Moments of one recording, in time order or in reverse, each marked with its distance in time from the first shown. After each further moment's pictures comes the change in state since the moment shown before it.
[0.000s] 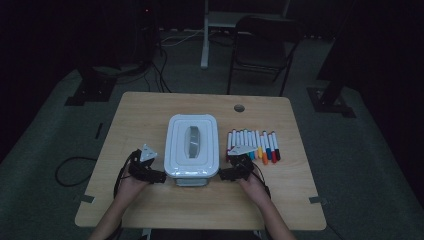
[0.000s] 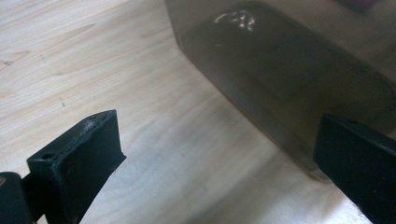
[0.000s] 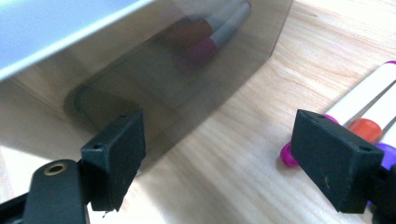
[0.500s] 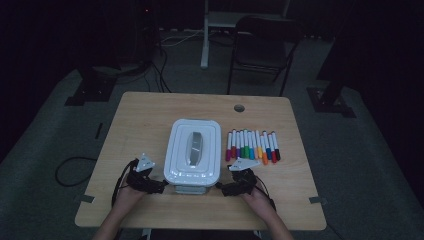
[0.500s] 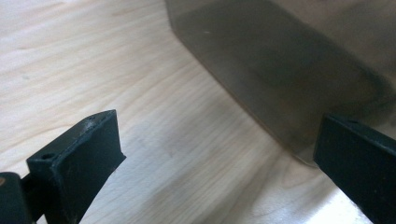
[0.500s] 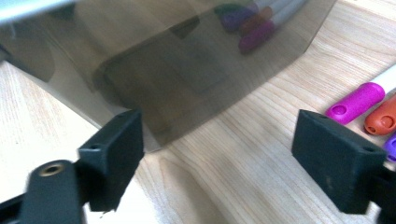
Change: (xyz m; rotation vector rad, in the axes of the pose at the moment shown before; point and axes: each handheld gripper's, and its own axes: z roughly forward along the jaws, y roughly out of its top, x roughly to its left) left arm -0.007 -0.023 -0.007 -0.020 -0.096 -0.025; right arm 0.025 -0.027 -0.020 0.005 0.055 -0.064
